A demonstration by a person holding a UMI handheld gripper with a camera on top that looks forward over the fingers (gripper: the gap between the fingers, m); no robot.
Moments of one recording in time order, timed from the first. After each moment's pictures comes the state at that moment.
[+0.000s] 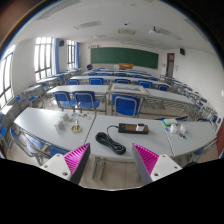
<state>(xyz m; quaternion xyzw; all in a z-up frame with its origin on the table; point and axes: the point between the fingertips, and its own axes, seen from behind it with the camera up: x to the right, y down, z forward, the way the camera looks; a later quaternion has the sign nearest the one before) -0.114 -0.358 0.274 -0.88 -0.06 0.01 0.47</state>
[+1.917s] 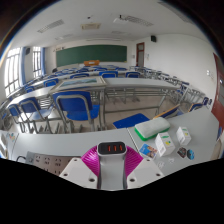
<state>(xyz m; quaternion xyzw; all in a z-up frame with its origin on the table) 0.218 0.035 0.056 -0.87 0.08 -0.06 0.47</state>
